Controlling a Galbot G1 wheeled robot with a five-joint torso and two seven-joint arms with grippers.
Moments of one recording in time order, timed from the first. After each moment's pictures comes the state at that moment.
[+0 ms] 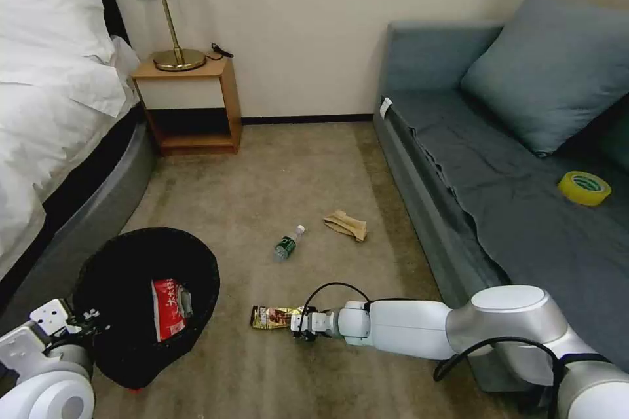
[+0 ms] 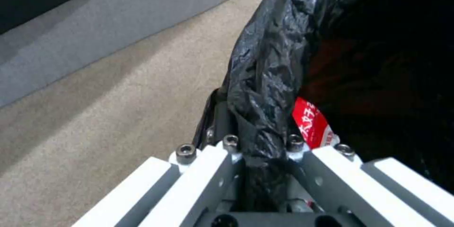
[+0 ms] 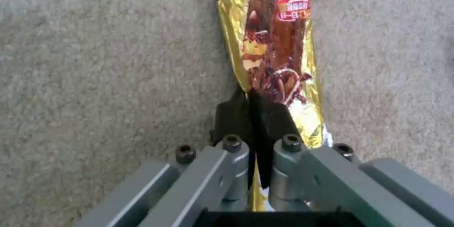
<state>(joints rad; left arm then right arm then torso) 1.60 -1.45 -0.96 -2.29 -0.75 0.70 -0.58 -0.21 1.32 -1.45 0.92 0.55 0.02 -0.07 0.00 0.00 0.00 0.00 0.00</state>
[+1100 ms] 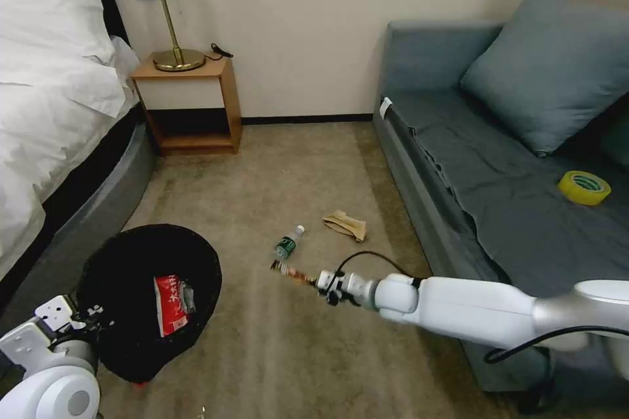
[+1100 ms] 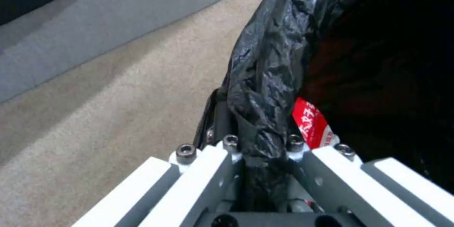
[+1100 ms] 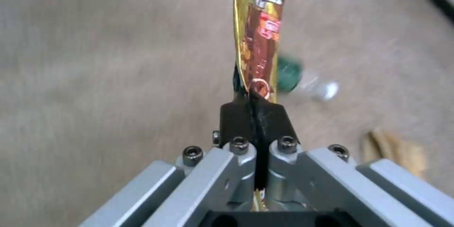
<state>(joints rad) 1.57 -1.45 -0.94 -2.28 -0.73 0.70 -0.58 -0.12 0.88 -1.15 1.50 0.71 -0.07 0.05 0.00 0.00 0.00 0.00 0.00</state>
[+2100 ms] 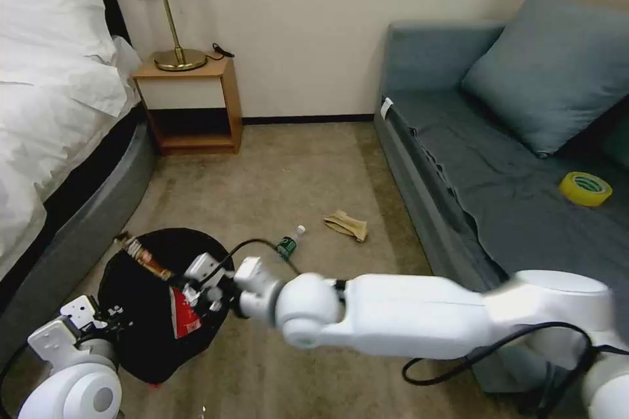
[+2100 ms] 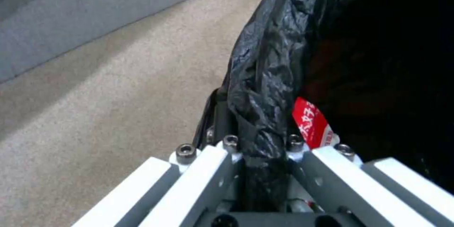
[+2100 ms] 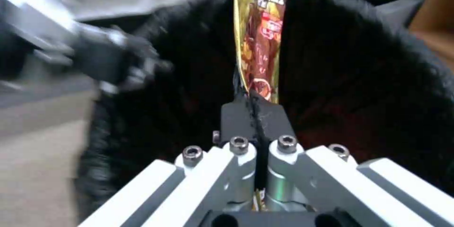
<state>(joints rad) 1.56 -1.48 -0.87 -2.27 -0.68 0.69 -0.58 -0.14 1.27 -1.10 1.73 0.95 -0.18 0.29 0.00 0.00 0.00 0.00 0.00</state>
